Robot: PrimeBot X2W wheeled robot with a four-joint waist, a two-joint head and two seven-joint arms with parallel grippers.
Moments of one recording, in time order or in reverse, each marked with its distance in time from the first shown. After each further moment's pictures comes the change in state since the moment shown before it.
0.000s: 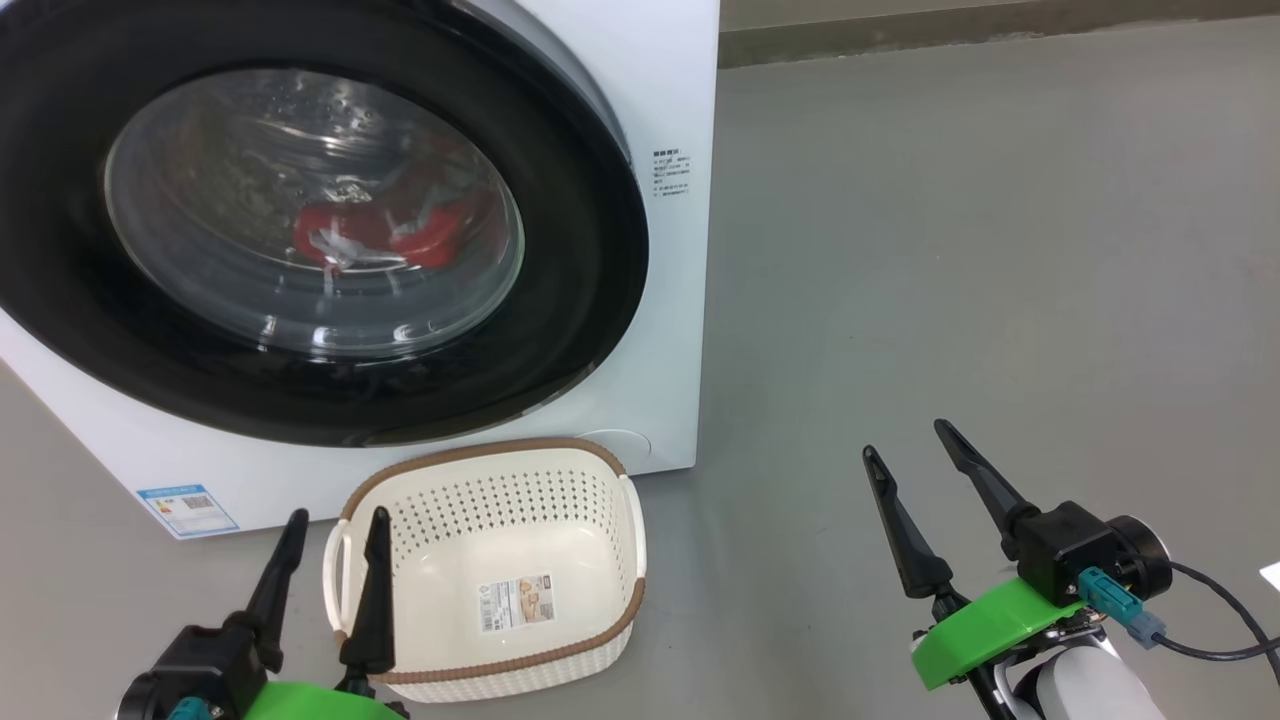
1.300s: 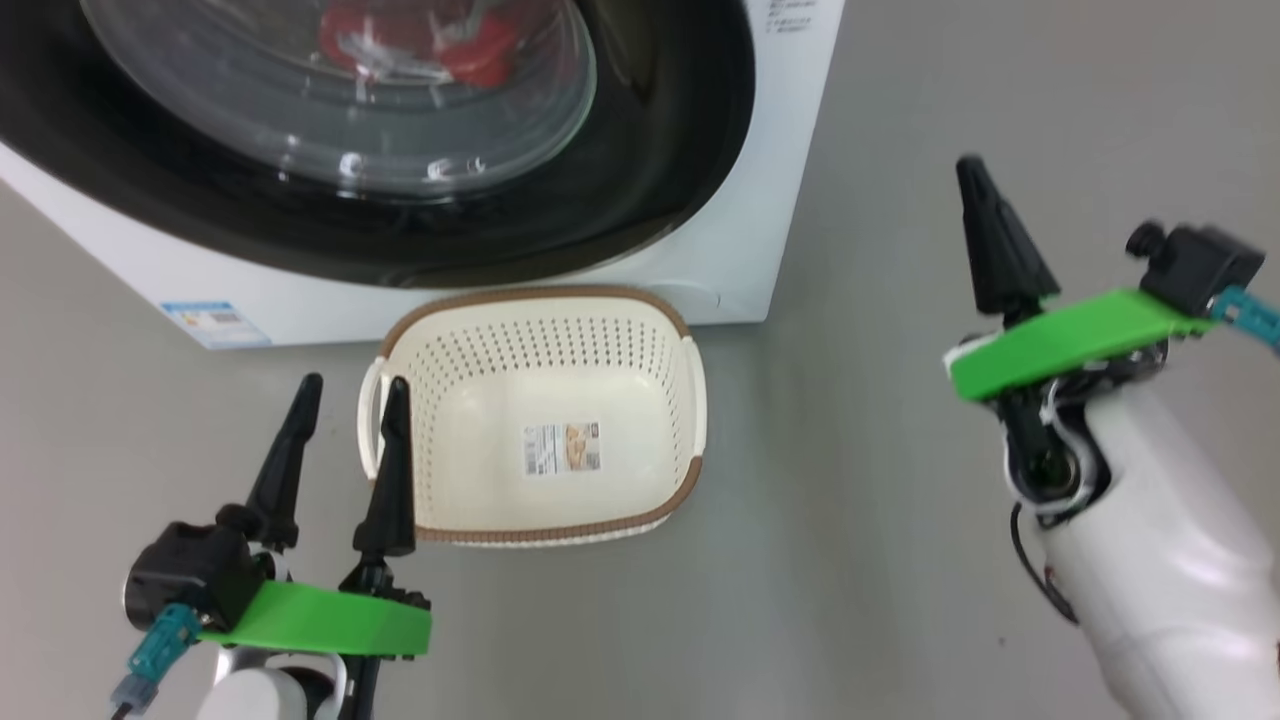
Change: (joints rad) left arm -0.154 0.000 -0.054 -0.073 -0.055 -0.001 0.000; right arm -0.465 -0.074 0.092 0.224 0.692 0.000 0.000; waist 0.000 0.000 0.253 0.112
